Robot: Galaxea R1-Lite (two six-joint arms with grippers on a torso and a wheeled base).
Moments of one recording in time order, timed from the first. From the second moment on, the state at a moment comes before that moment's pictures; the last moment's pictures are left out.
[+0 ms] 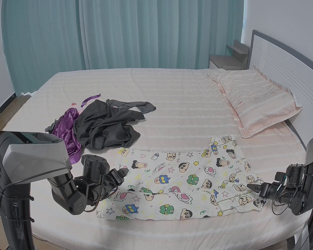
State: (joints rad) left arm -0.40 2.29 -0.63 -1.05 0.14 -0.88; right arm -0.12 2.29 -0.09 -1.55 0.30 0.27
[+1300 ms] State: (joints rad) left arm -0.24 2.53 -1.30 -0.63 -0.02 -0.70; right arm -0.09 2.29 -0.07 -1.55 0.30 0.28
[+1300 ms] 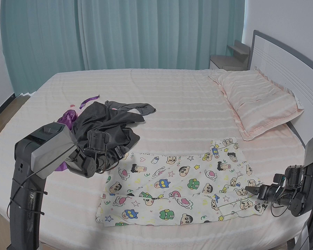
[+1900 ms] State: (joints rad) left arm -0.26 2.58 -1.40 -0.54 -0.02 -0.72; right arm -0.07 2.28 -0.12 -1.55 0.27 0.30
